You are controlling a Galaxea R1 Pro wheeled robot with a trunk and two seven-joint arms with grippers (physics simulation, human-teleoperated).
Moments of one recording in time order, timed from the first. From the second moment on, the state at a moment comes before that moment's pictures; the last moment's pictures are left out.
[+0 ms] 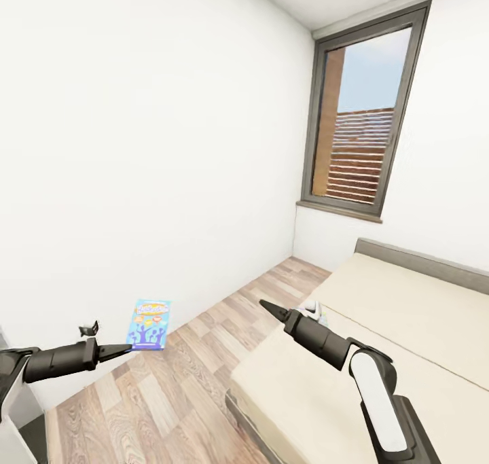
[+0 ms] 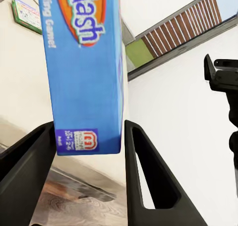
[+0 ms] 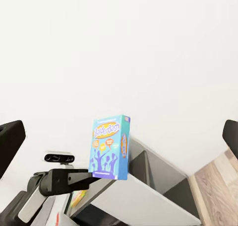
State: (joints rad) left arm -0.53 0.44 0.24 -0.79 0.03 0.87 -1.57; right arm -0.29 0.07 -0.02 -1.56 -0.79 0.82 0.40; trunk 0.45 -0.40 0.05
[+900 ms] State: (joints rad) left arm -0.53 0.44 0.24 -0.79 0.03 0.88 -1.55; right arm -0.29 0.07 -0.07 -1.55 -0.78 0.81 0.45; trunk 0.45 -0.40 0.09
